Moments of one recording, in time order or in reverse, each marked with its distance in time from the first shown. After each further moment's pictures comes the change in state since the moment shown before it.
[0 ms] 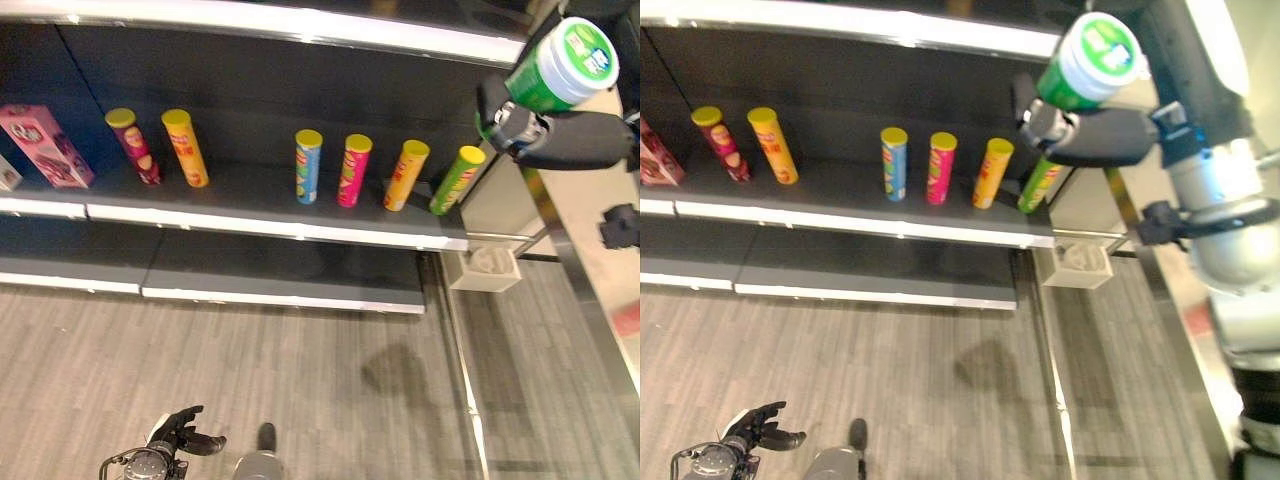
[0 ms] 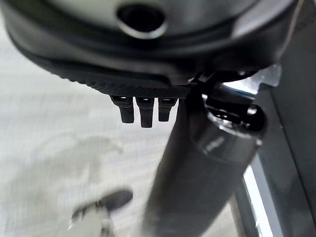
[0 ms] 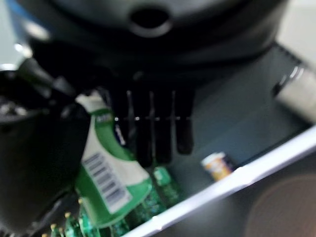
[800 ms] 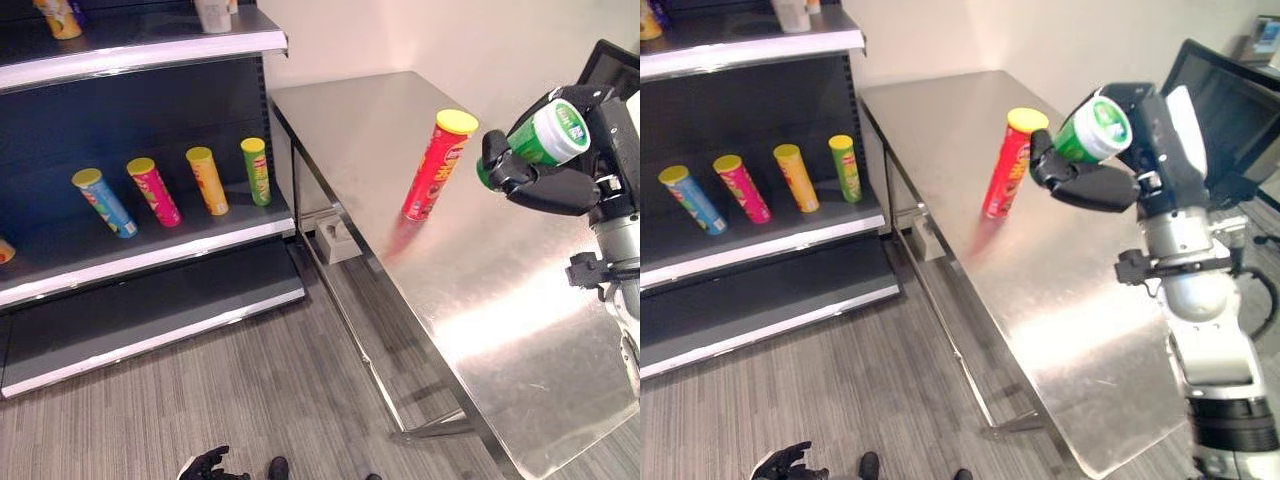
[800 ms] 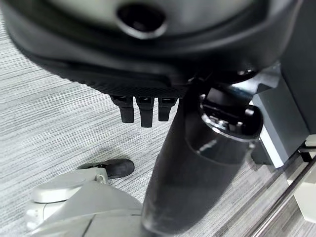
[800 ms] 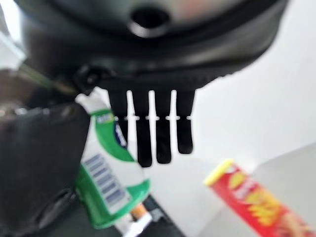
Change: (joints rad) left arm 0.124 -0.159 0.048 0.003 0.004 0.021 -0.009; right arm 0.183 0.233 -0.139 0.025 0.057 0.039 0.045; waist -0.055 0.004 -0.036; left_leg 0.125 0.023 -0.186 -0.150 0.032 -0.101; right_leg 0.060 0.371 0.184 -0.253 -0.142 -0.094
